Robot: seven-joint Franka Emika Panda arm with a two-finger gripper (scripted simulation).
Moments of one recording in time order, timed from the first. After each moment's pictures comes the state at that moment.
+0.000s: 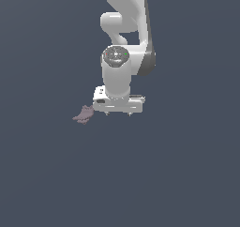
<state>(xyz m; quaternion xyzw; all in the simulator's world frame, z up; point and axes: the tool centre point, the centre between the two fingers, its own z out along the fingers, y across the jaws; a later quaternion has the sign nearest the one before) -0.016 -0.007 0.157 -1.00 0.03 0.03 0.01</state>
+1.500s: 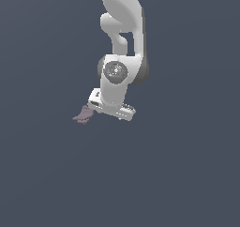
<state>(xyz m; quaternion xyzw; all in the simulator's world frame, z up) -0.030 -0.048 0.123 -0.99 0.13 0.07 -0.07</state>
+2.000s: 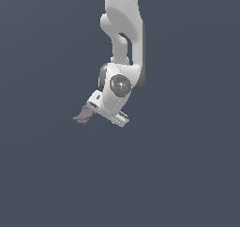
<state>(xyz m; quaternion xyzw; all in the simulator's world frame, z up) -0.039 -0.078 0.096 -0.96 0.22 0.08 -0.17</state>
